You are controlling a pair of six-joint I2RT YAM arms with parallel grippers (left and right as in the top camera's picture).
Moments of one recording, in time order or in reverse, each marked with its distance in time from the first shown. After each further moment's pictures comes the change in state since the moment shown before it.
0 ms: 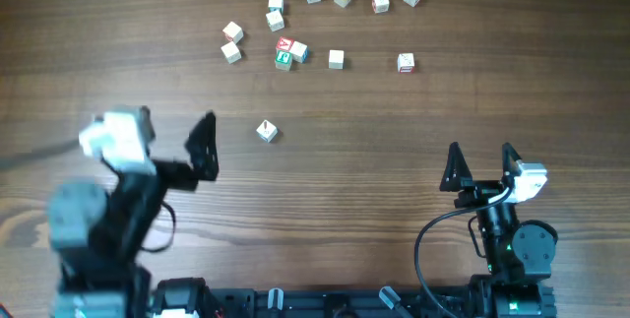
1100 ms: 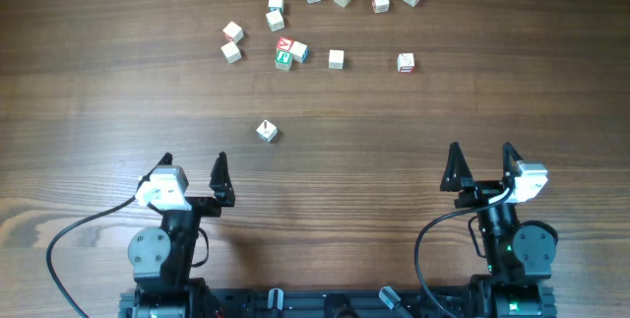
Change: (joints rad) left arm 0.000 -0.568 -0.819 0.362 -0.148 -0.030; right arm 0.000 -0.006 0.000 0.000 0.000 0.000
